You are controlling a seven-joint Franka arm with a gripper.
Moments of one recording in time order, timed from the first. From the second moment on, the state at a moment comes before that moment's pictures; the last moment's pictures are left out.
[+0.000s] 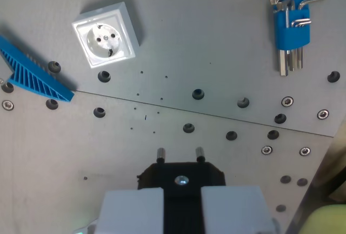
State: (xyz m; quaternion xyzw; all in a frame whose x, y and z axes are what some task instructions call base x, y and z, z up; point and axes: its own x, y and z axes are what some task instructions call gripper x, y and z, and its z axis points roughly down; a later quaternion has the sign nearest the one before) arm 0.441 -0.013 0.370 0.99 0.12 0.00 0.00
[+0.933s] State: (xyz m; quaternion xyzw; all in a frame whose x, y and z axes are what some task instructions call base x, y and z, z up) arm 0.440 -0.006 0.352 0.99 0.13 -0.01 0.00
